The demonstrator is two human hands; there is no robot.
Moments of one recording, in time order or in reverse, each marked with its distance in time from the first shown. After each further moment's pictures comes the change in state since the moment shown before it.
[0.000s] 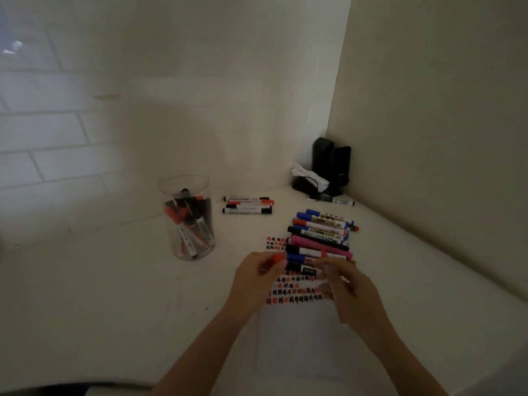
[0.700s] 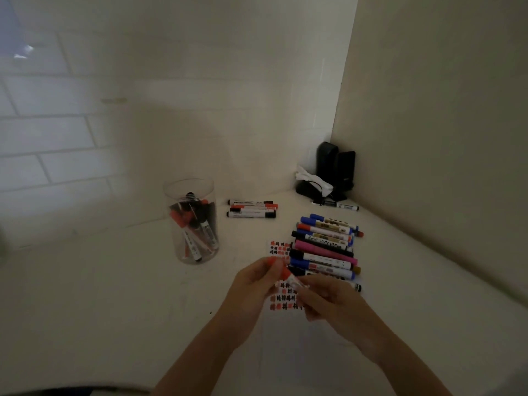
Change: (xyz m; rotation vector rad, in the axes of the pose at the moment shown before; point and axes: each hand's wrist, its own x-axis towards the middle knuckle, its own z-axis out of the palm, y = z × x) left_hand -0.034 0.026 -0.020 -0.556 -0.189 -0.080; right_hand -0.003 -0.028 0.014 0.047 -0.387 0.132
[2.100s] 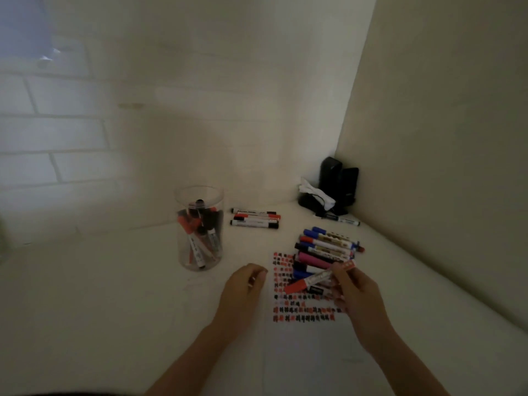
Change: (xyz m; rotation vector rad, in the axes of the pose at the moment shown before) left_hand 0.042 -0.047 -0.045 0.706 0.247 0.220; right_hand 0.032 0.013 -0.016 0.218 0.483 0.012
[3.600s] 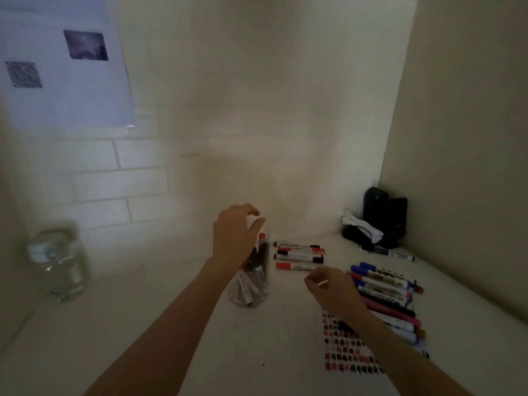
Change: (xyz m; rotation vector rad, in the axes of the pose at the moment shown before) left_hand 0.109 0.055 -0.149 0.487 0.428 0.187; right_hand 0.070 -0.019 0.110 -0.712 -0.257 -0.369
